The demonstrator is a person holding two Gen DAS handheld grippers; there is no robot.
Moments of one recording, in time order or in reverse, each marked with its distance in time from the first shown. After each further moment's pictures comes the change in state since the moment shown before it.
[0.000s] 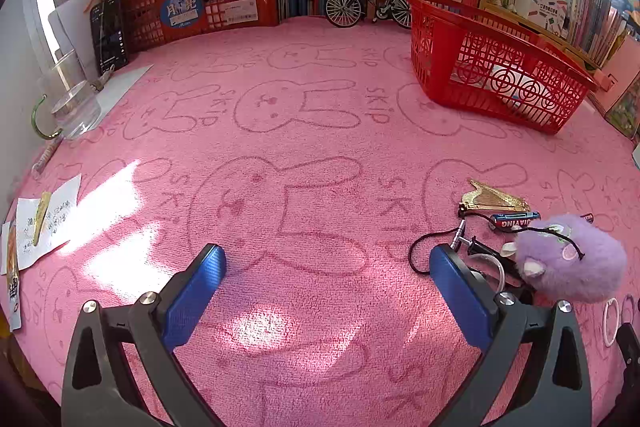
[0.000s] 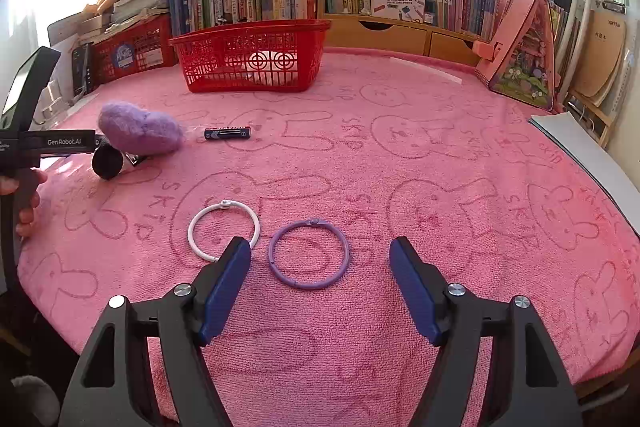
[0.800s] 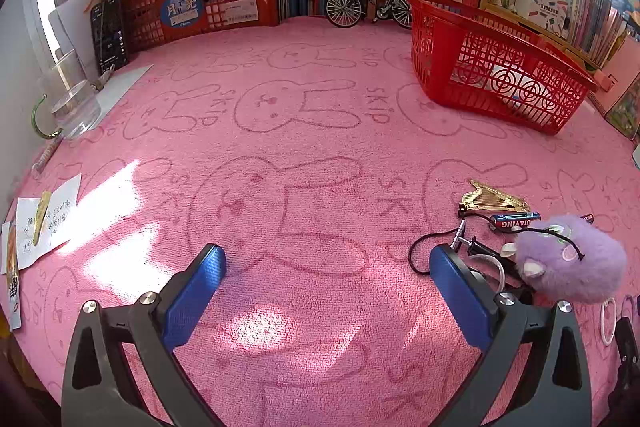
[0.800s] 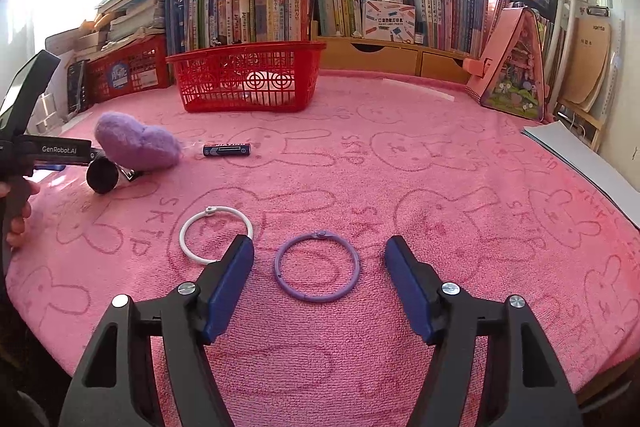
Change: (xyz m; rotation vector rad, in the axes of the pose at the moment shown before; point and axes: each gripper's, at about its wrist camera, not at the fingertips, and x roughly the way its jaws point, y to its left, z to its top) left arm 0.000 0.000 0.000 0.000 0.001 -0.001; right arm 0.003 0.007 -0.009 0.021 -0.109 -0.035
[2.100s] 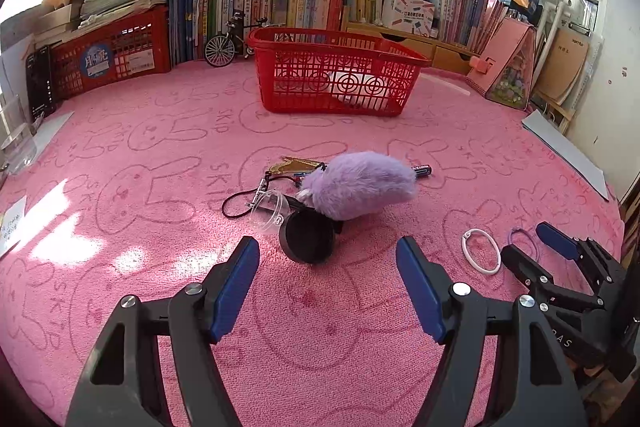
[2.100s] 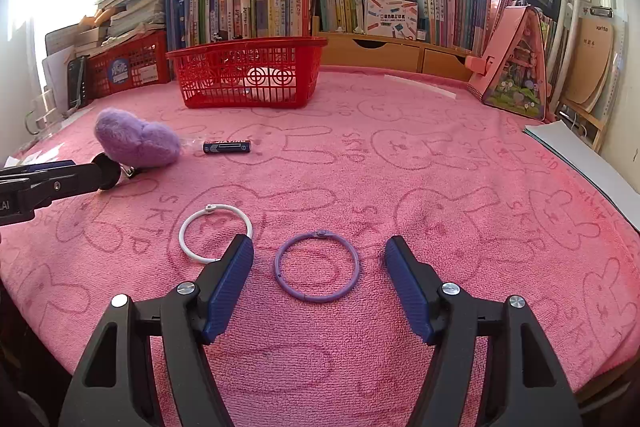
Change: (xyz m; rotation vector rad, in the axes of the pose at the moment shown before) left arm -0.066 -0.060 -0.053 0.159 -0.144 -0.311; right arm 0.000 -0.001 0.002 -0.007 0.022 0.002
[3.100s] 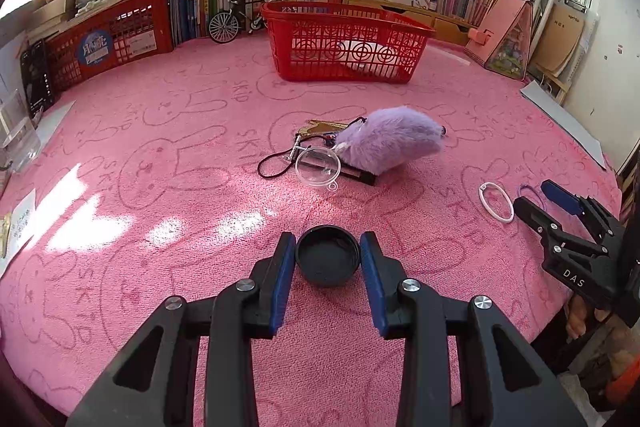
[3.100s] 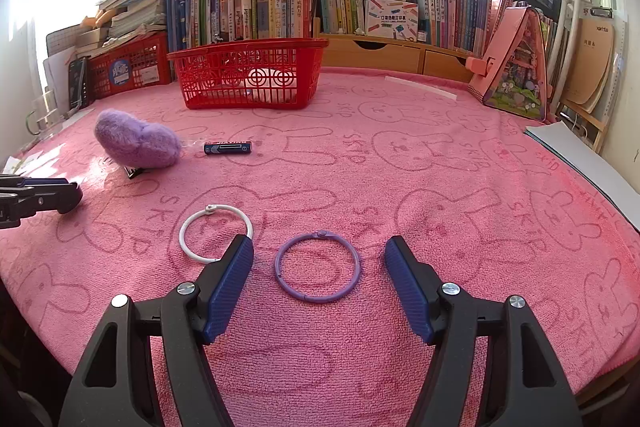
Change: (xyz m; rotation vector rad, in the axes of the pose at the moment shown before) left arm -0.014 0.030 -0.012 0.052 0.105 -0.009; right arm 0.000 0.001 -0.001 0.000 -0.003 0.001
